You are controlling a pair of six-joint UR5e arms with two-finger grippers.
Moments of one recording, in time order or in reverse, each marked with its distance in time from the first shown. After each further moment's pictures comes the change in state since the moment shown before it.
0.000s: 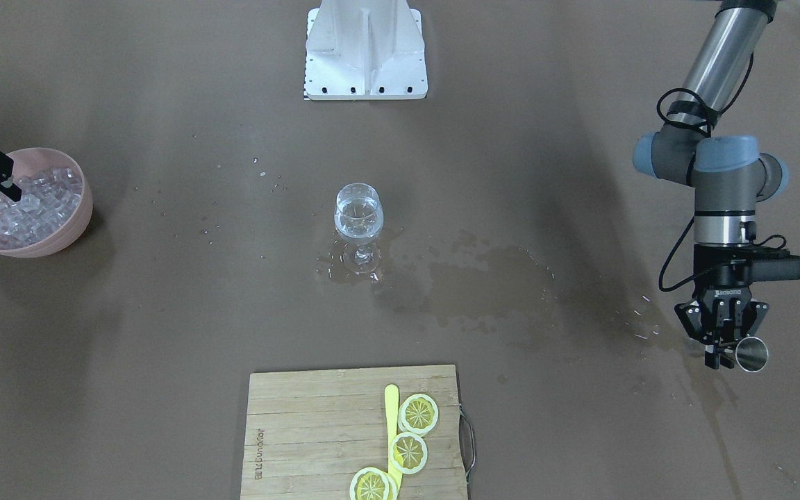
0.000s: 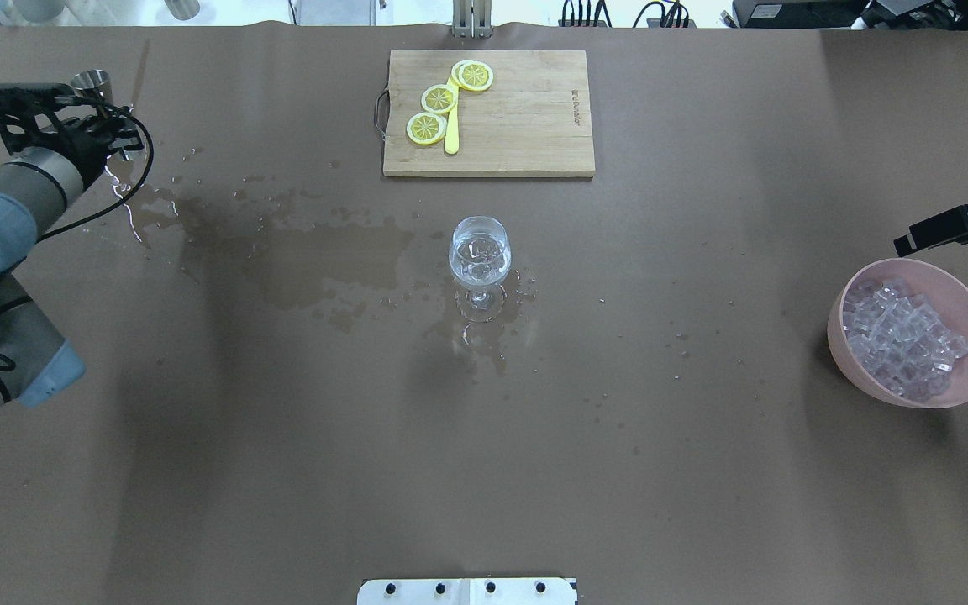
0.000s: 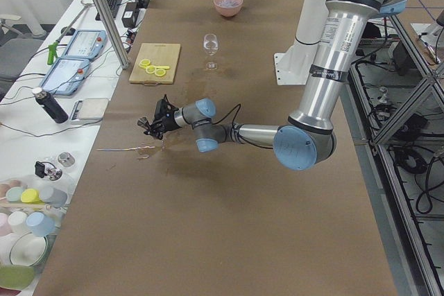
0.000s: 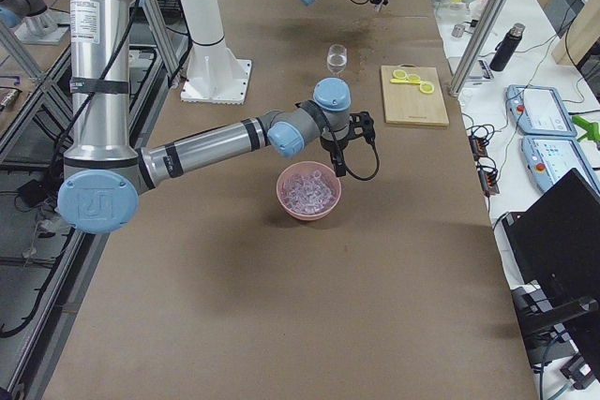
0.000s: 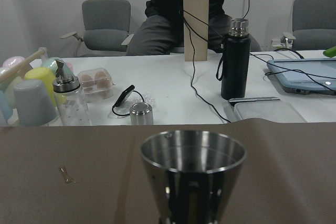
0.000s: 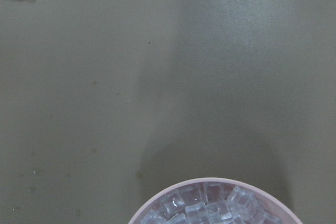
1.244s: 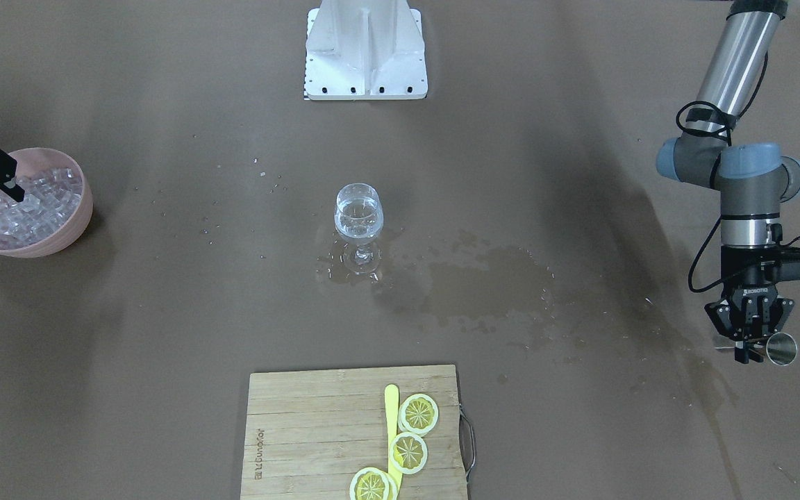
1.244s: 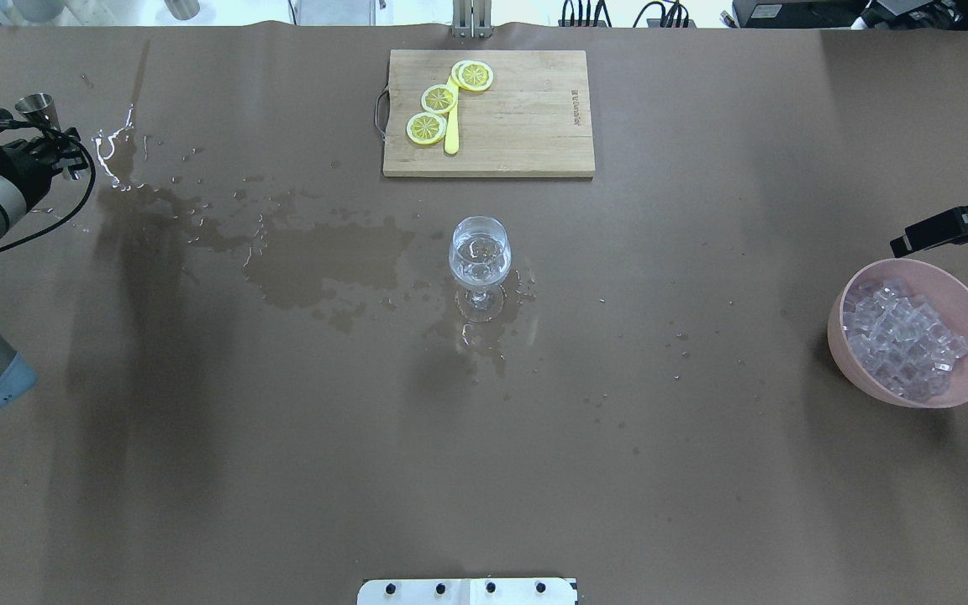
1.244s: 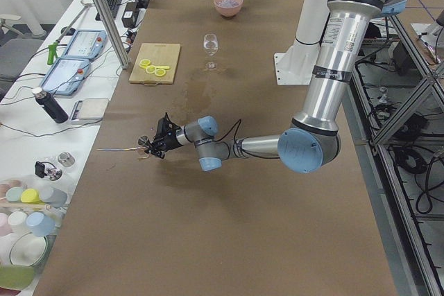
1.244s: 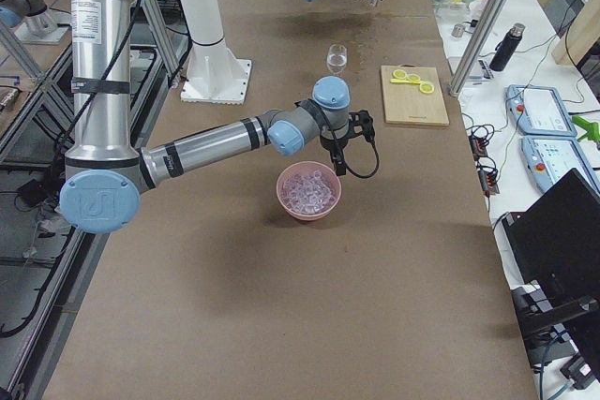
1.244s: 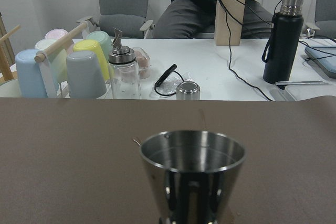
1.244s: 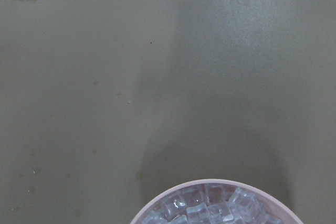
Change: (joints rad) left arm 0.002 0.025 0.098 -0.085 0.038 -0.011; right arm -0.007 0.001 0.001 0.002 -0.007 0.000
